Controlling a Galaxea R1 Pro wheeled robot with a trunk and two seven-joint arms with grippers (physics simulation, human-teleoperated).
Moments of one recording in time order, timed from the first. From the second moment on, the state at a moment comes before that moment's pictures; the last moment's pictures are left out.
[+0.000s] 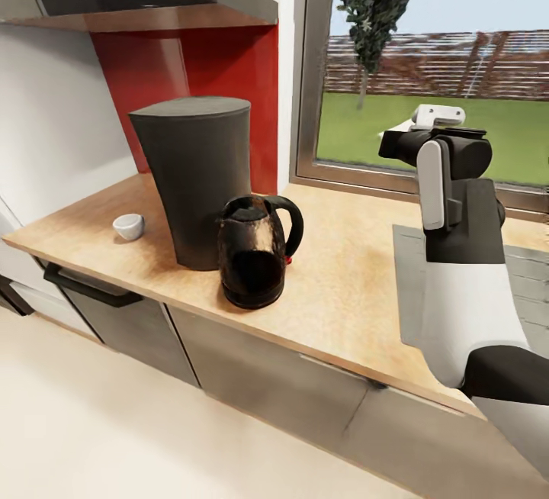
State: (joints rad) left arm 0.01 0.07 0.03 -0.52 0.03 -0.23 0.01; right arm -1.29 0.01 -0.01 -1.39 -0.14 1.00 -0.25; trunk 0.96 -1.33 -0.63
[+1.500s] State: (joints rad) left arm 0.01 0.07 0.03 -0.52 0.03 -0.23 0.01; right arm -1.28 0.00 0.00 -1.39 -0.07 1.01 -0.25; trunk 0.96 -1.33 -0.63
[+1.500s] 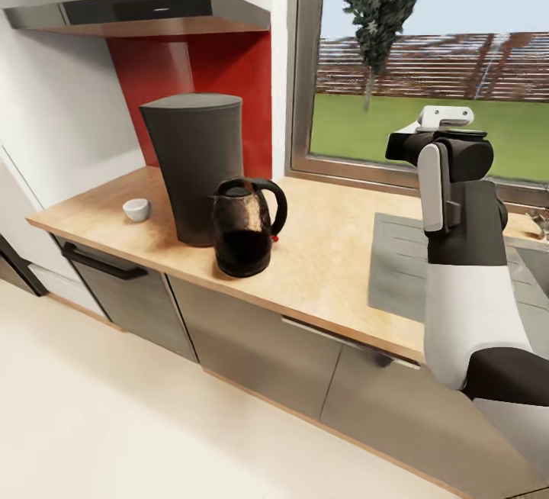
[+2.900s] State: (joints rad) left arm 0.01 0.07 0.03 -0.52 0.03 -0.23 0.01; right arm -1.14 0.00 -0.01 -1.54 -0.13 1.00 0.05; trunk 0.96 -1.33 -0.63
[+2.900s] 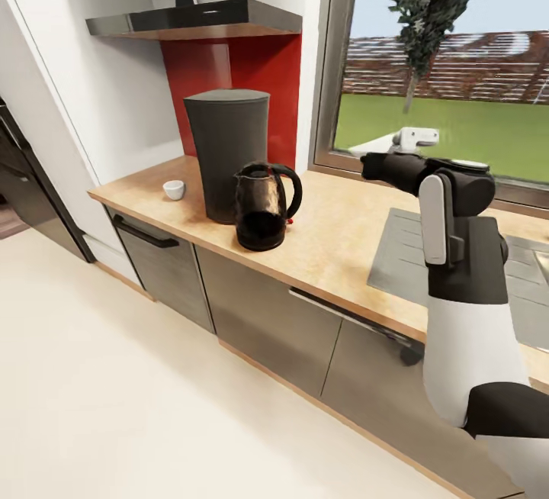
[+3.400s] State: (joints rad) left arm 0.01 0.07 0.03 -0.51 0.03 -0.23 0.01; right arm -1.03 0.00 -0.16 -1.54 -0.14 0.99 0.58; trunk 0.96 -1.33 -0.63
